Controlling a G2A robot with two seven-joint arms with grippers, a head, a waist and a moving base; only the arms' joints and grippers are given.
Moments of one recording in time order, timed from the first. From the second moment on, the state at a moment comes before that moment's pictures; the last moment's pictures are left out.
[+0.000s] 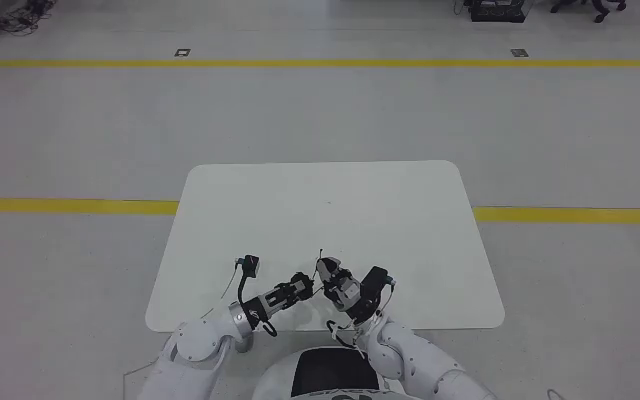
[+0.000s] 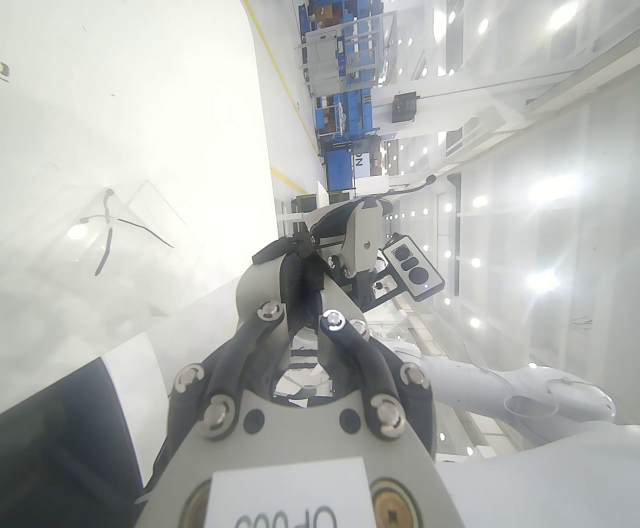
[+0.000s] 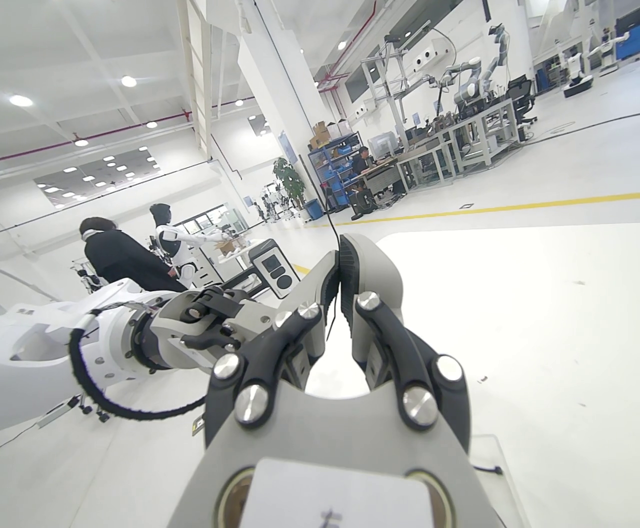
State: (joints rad) left arm 1.81 -1.29 -1.39 -1.60 -0.05 -0.34 -0.78; right arm -1.47 -1.30 0.67 -1.20 -0.98 -0.34 -0.81
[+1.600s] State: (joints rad) left arm 1.81 -1.29 -1.39 -1.60 -0.05 -0.34 -0.78; right arm -1.49 -1.30 0.69 -1.21 -1.01 -0.34 -0.81
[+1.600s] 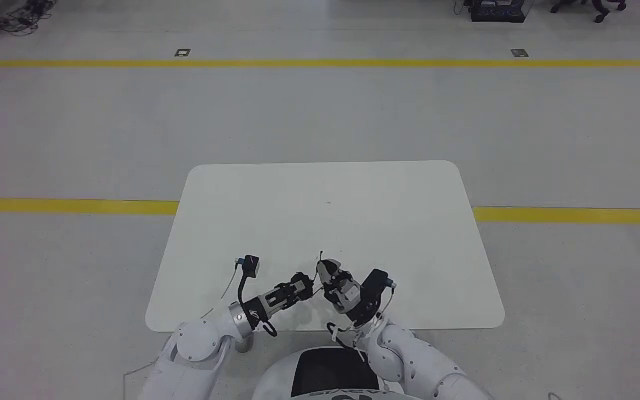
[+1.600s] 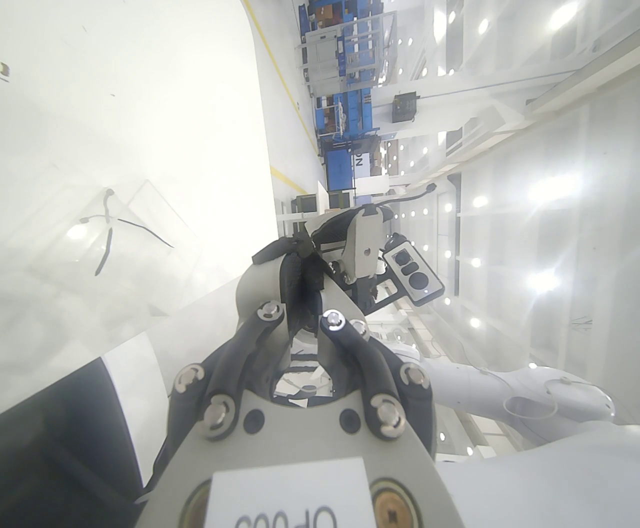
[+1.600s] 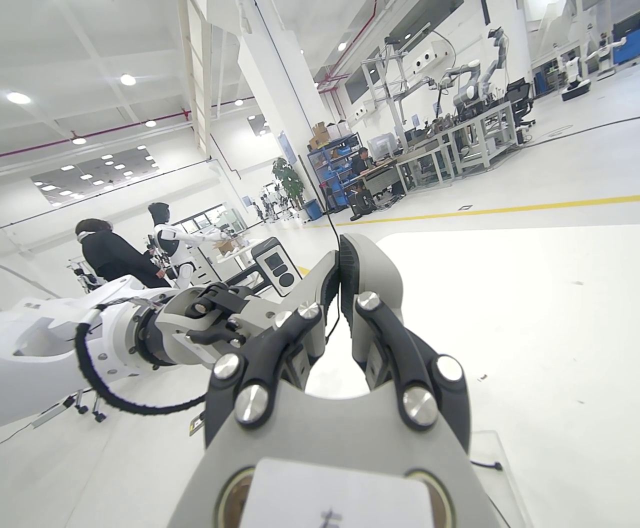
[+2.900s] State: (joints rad) left arm 1.81 -1.29 -1.39 -1.60 -0.05 -0.34 -0.78; right arm -1.43 -1.28 0.56 -1.19 -0.91 -0.34 -0.89
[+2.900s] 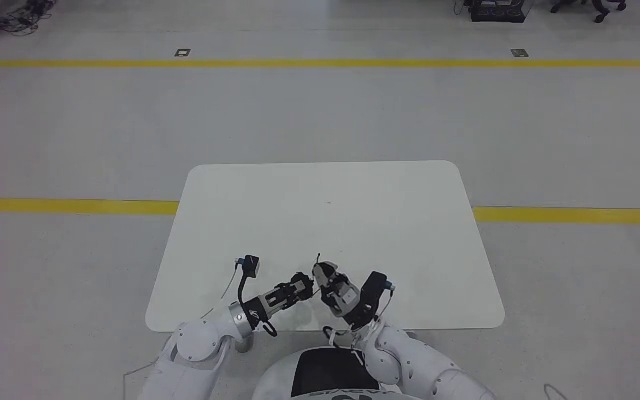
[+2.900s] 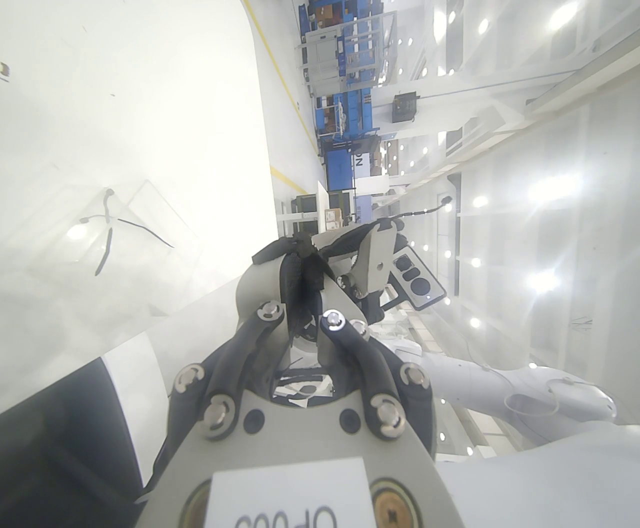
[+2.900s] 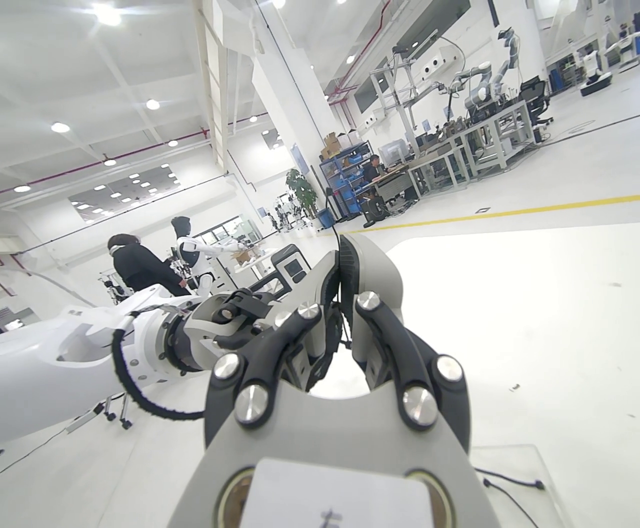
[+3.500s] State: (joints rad) left arm 1.81 -1.29 -1.39 -1.60 -0.05 -0.34 -0.78; right arm -1.39 -1.27 0.52 -1.15 -0.84 -0.34 -0.91
